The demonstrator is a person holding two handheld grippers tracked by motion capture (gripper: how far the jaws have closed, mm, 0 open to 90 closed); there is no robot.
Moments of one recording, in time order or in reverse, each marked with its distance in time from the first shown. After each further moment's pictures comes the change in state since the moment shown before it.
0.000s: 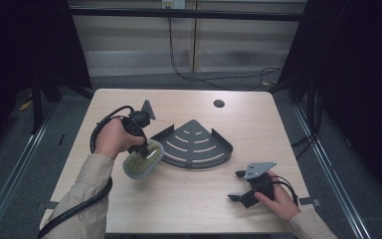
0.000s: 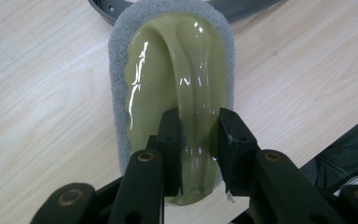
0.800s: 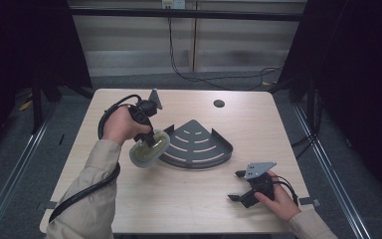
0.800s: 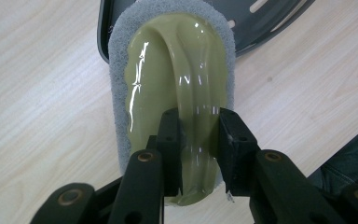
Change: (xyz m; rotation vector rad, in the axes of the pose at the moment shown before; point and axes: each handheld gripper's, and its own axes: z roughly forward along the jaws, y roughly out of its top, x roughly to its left) left arm 0.001 0.031 -0.011 -0.021 0.012 0.071; right arm 0.000 0.000 0.000 0.000 0.000 0.000
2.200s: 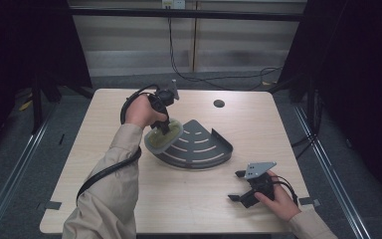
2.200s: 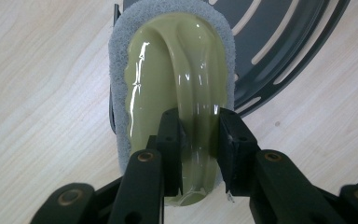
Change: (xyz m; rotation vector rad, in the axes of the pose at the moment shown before) left arm -0.002 0.058 0.011 -0.011 0.031 0.093; right arm 0.000 0.000 0.000 0.002 -0.003 -0.001
